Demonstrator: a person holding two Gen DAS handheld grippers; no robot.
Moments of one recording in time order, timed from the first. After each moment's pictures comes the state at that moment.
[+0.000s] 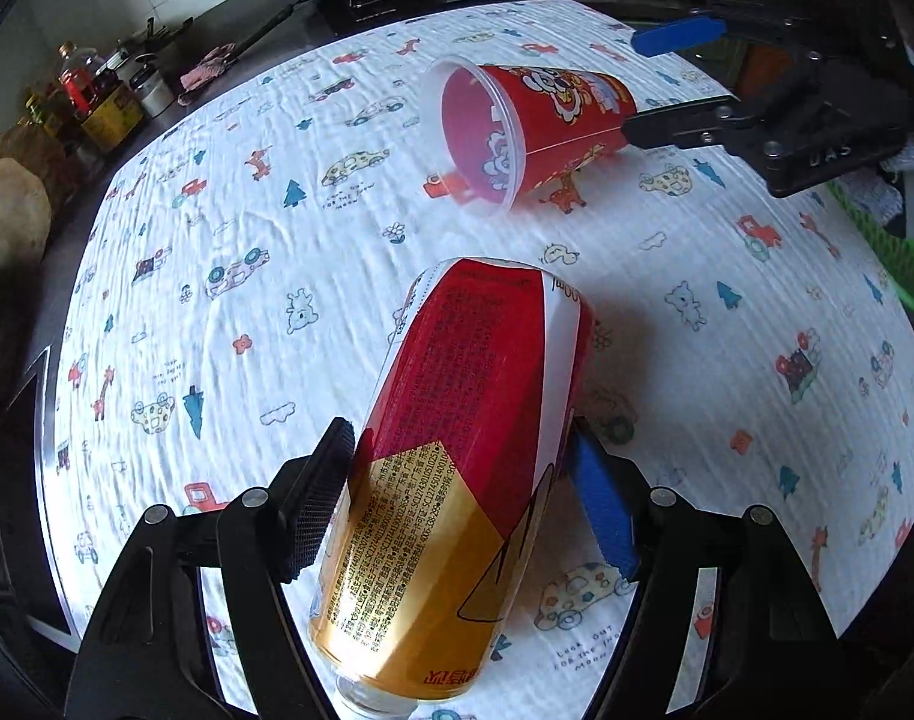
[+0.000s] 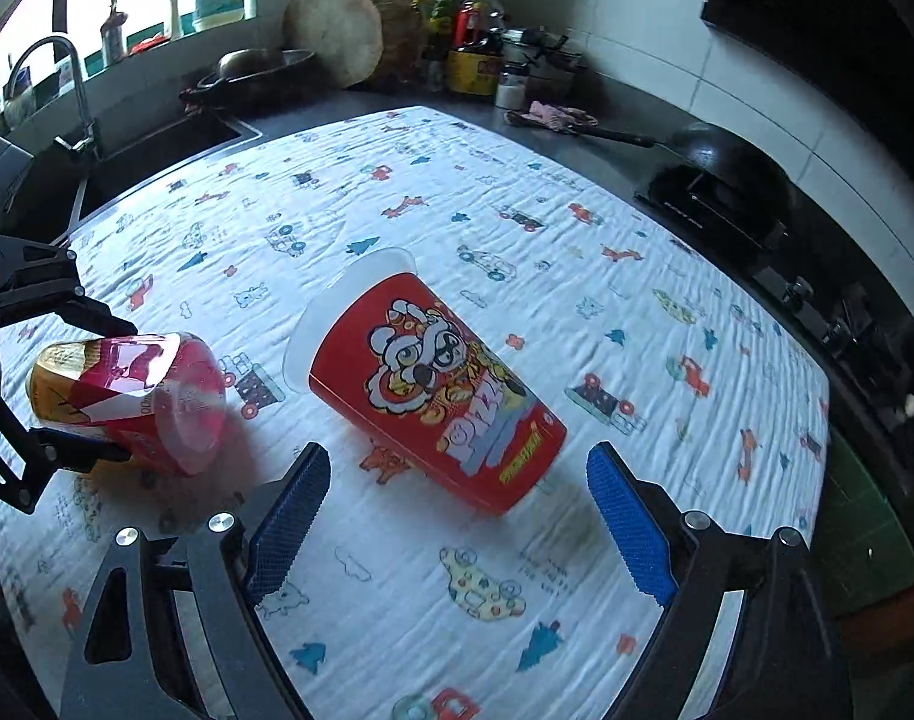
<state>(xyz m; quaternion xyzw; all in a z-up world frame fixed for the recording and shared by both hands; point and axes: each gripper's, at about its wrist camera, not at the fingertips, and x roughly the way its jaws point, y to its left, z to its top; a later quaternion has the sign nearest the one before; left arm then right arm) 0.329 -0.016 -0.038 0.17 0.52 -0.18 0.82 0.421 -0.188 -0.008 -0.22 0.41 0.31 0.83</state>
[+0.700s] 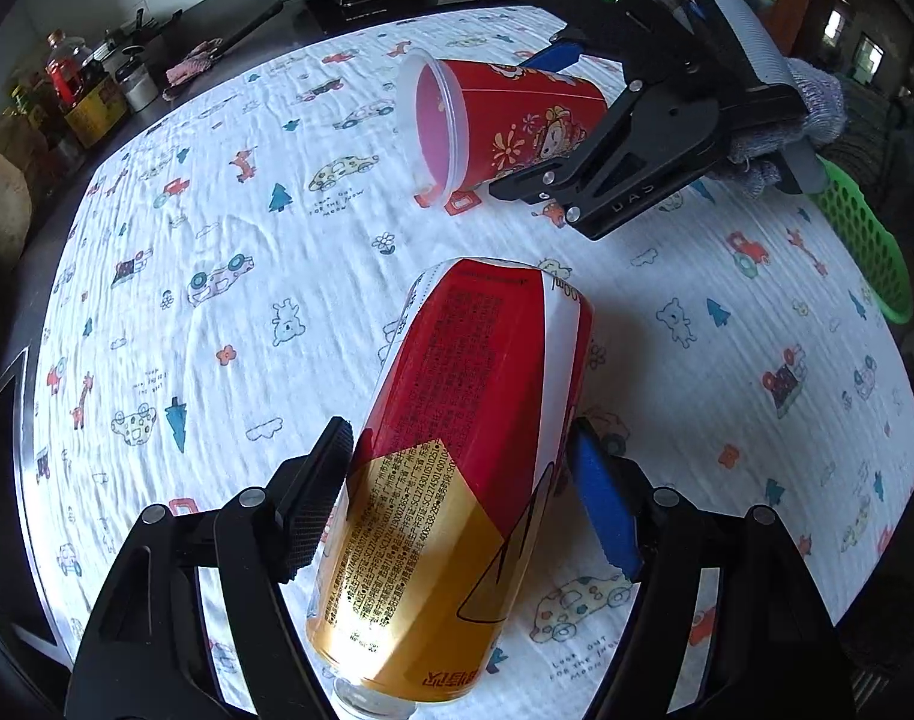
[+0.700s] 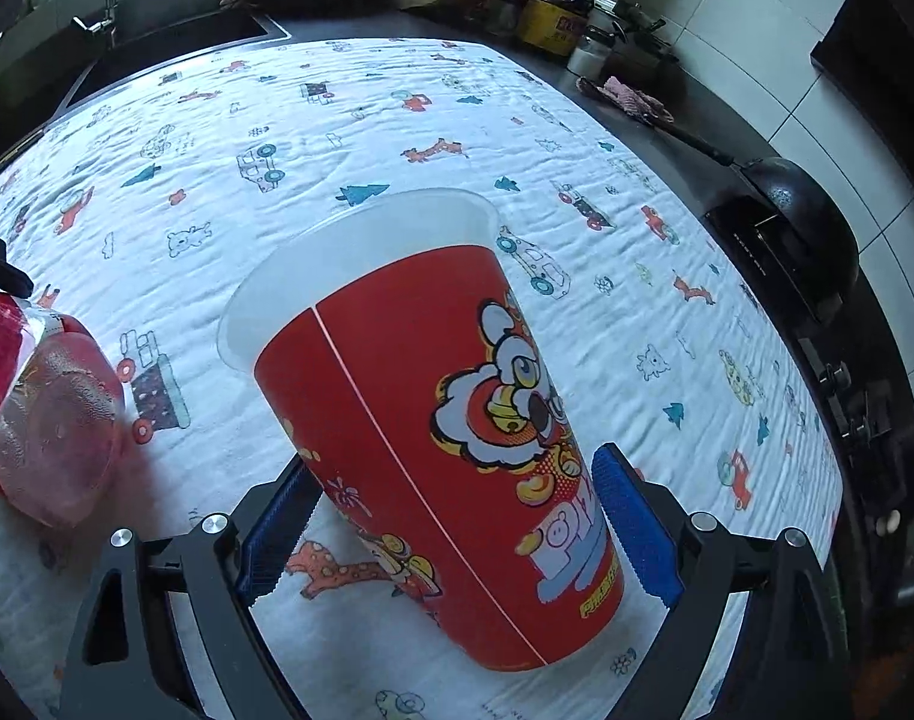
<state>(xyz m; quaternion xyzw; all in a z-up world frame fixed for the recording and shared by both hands) 0.338 -0.011 -0.036 0.14 0.52 -0.20 0.82 0.470 -0.134 -0.058 -0.33 0.41 0.31 0.79</state>
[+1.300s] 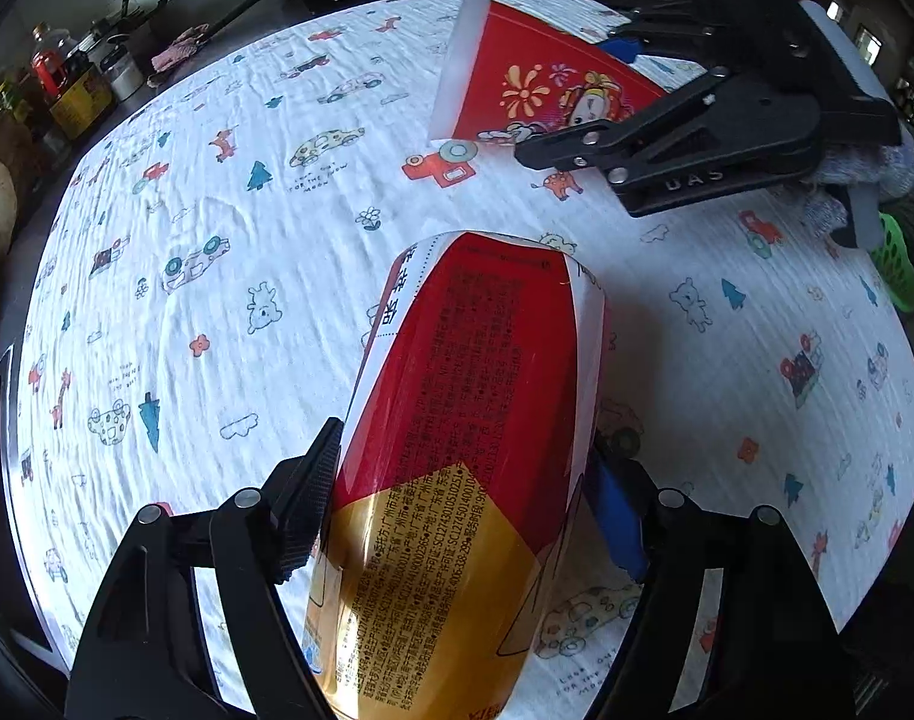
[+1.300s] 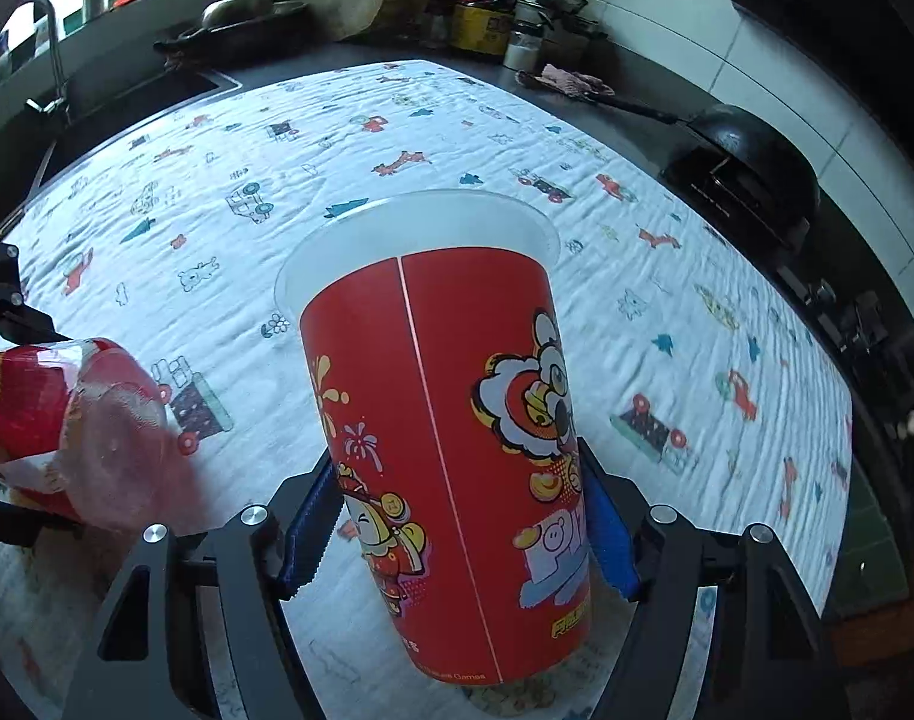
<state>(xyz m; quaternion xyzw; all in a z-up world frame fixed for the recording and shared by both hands) 0.344 -0.016 -0.056 0.14 0.53 -0.21 0.81 0.434 -0.165 -0.047 -0.21 0.43 0.27 0.84</state>
